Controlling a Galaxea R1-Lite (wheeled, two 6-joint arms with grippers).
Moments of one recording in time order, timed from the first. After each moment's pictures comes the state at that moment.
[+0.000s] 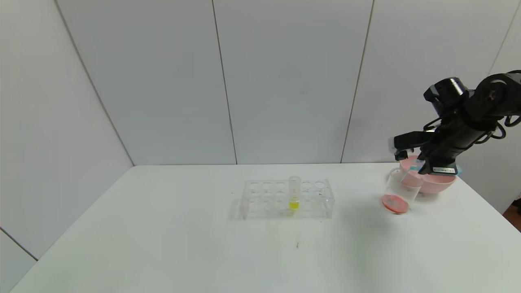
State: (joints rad) left arm 0.00 0.00 0.00 0.00 0.00 0.00; right arm 0.04 2.14 -2.00 0.87 -0.16 -1.33
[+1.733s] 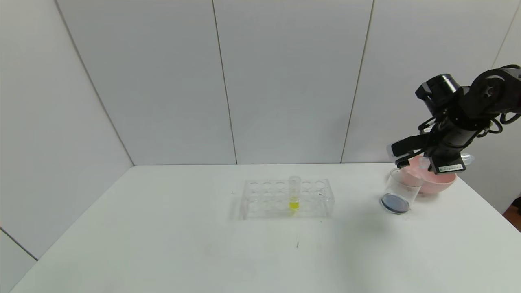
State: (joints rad) left arm 0.00 0.00 0.00 0.00 0.00 0.00; right arm 0.08 2.11 -2.00 0.90 -0.35 -1.45
